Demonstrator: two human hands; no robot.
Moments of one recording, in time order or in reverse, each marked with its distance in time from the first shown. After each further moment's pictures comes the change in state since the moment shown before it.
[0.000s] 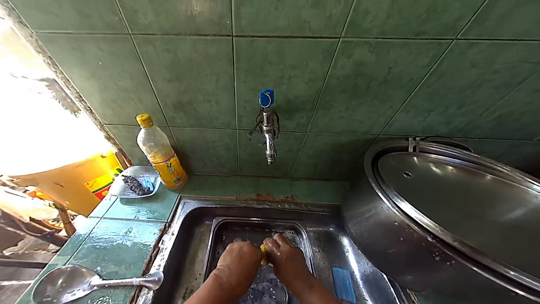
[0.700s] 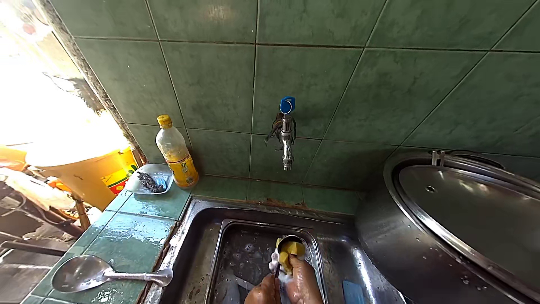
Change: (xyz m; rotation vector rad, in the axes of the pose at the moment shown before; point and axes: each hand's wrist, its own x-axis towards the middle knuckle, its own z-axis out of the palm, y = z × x) left_hand 0.028 0.048 0.138 -0.831 0.945 -0.101; right_hand 0.010 -0.039 0.005 1.514 0.411 1.280
